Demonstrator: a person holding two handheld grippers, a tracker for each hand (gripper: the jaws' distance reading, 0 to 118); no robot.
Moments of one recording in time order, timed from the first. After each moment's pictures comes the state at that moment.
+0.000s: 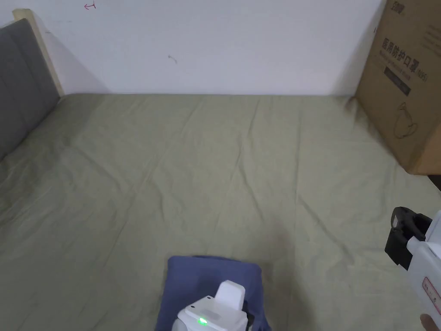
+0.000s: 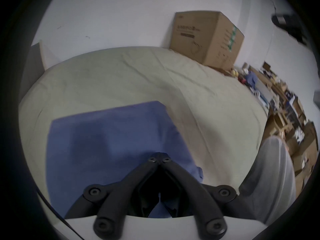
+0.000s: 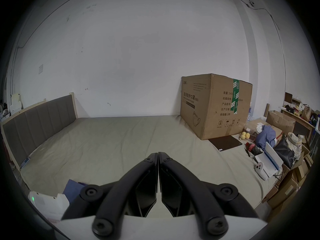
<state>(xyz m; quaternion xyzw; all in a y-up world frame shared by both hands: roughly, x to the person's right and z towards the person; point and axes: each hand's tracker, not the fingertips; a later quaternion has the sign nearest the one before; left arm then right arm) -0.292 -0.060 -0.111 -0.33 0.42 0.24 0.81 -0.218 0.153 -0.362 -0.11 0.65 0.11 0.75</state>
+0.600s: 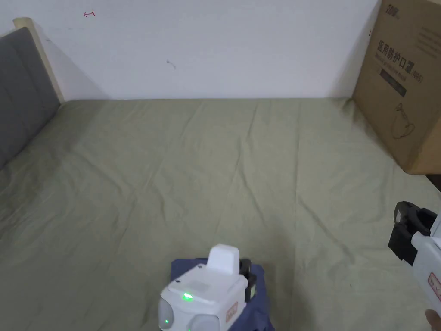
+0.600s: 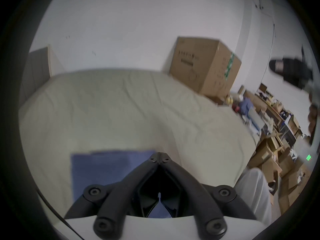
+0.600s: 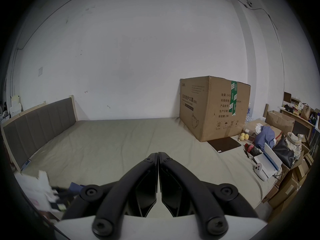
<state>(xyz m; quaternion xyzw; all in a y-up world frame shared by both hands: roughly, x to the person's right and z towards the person) -0.309 0.050 -0.078 -0.18 0.47 0.23 0.83 -0.212 0.165 -0.360 -0.10 0.65 0.10 0.75</state>
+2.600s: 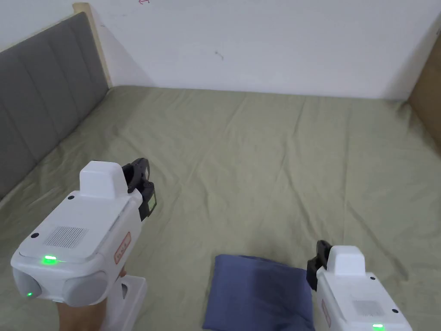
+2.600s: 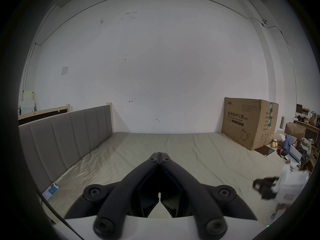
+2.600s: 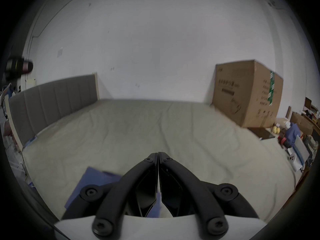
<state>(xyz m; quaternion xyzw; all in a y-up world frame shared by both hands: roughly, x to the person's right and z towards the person) -0.319 0.164 0.120 -0.05 0.67 0.06 0.74 -0.301 0.006 -0.213 -0.13 0.72 0.17 0.66</state>
